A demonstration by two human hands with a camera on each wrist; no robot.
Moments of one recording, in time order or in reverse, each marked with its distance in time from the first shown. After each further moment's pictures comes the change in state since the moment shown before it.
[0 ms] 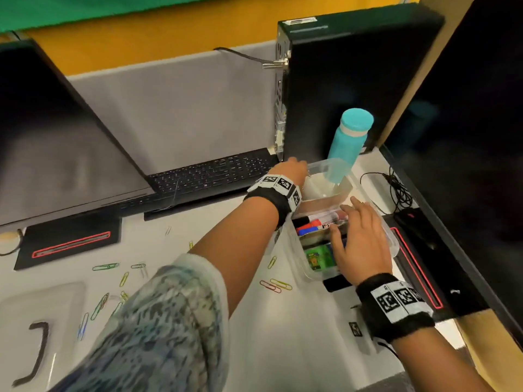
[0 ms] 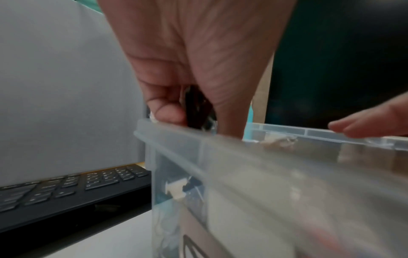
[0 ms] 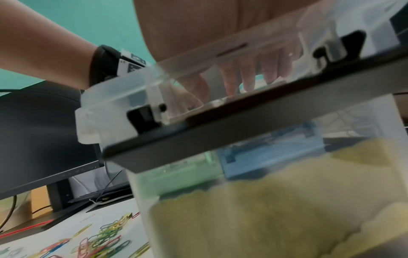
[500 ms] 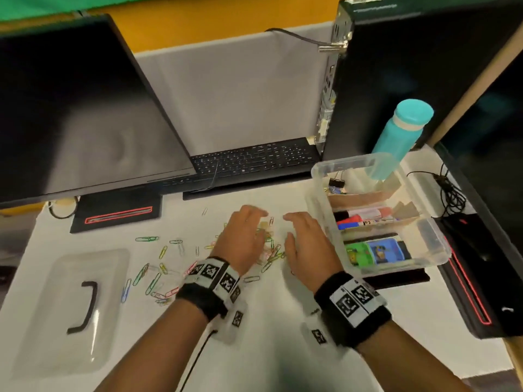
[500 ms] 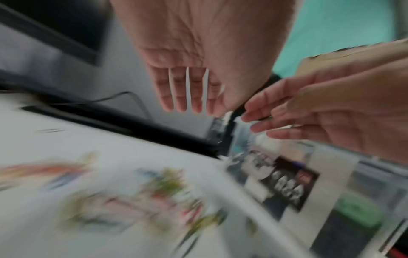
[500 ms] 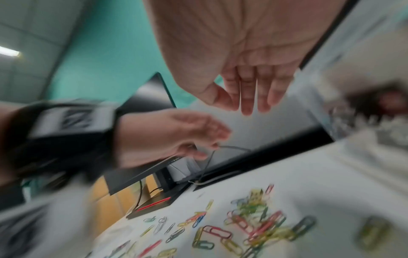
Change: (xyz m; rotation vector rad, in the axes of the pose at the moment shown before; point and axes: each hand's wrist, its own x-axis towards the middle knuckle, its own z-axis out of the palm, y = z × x) left_hand -0.172 -0.106 0.097 -0.355 0.331 -0.112; right_hand -0.026 -0.120 0.041 0.342 -0.269 -0.298
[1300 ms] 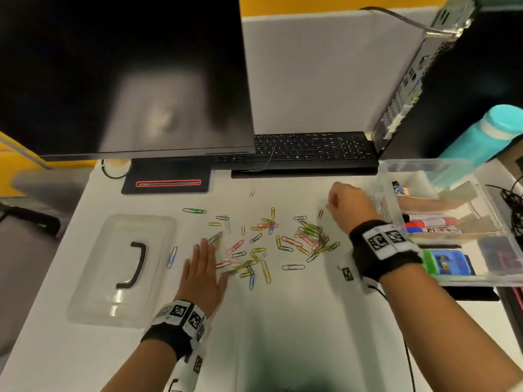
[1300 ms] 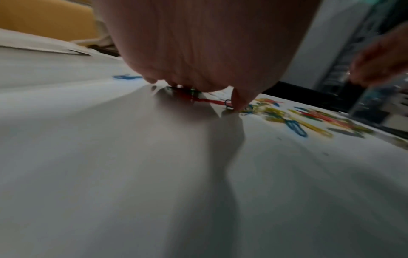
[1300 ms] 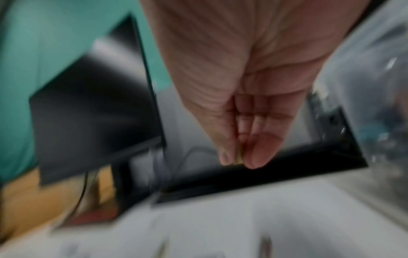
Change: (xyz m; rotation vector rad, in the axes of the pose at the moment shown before) left_hand -0.153 -0.154 0.032 0.233 -0.199 -0.513; right_hand 0.082 -0.013 0.023 -0.273 -0.191 0.124
